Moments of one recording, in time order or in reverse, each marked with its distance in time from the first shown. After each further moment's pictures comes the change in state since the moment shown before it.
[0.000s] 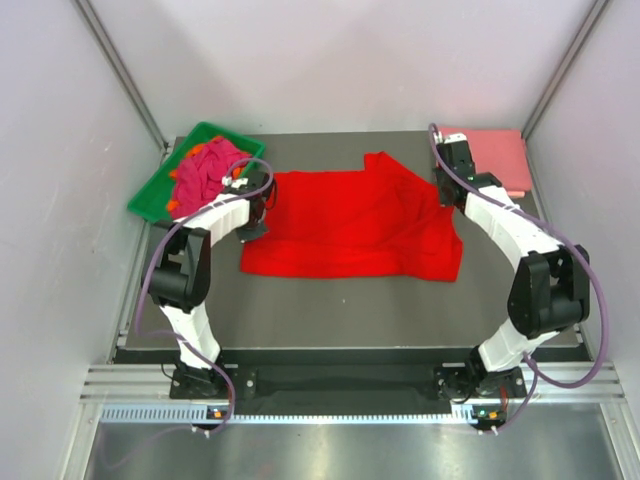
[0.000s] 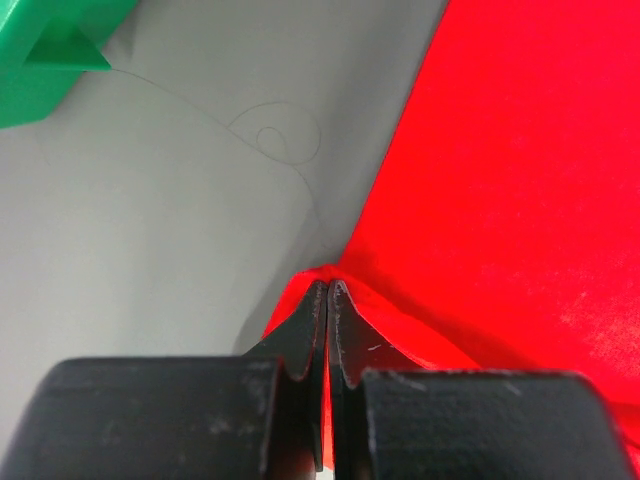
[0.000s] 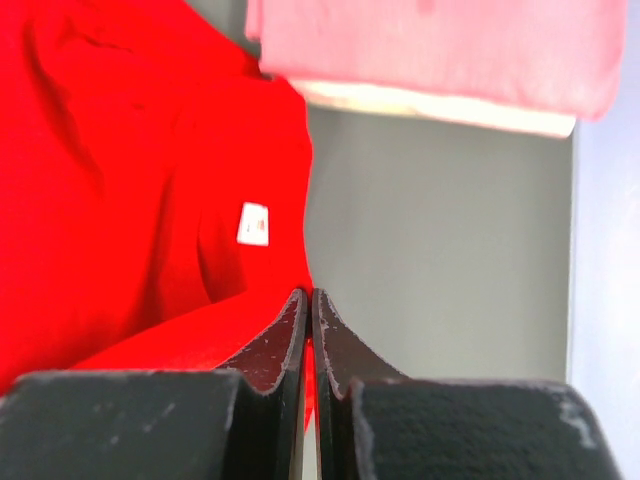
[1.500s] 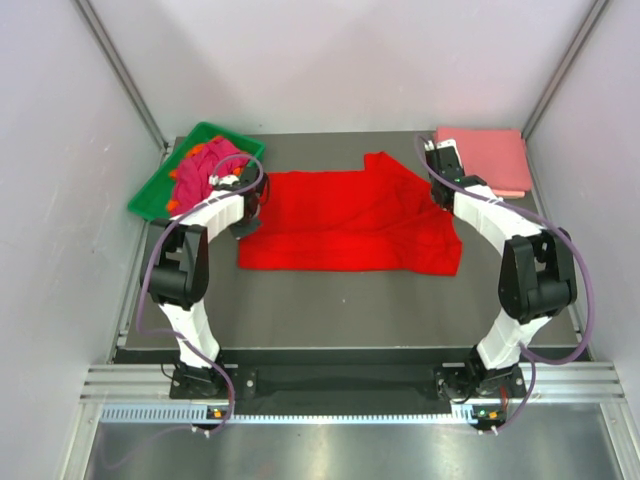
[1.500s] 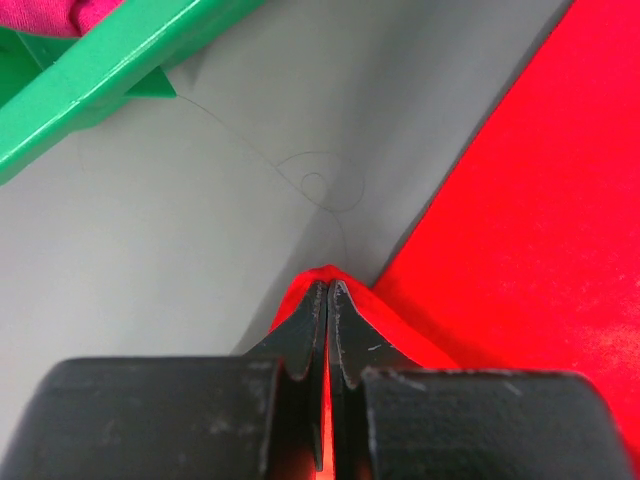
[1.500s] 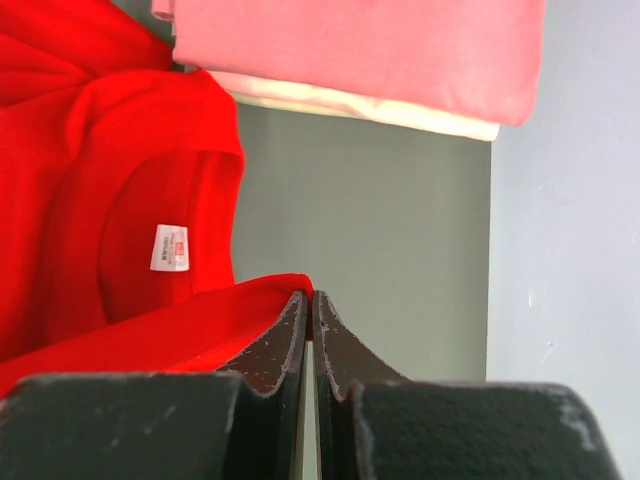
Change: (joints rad) left arm 0.045 0.016 0.030 -0.008 -0.043 -0.112; right arm 0.023 0.107 -0.015 0.084 0.197 -0.129
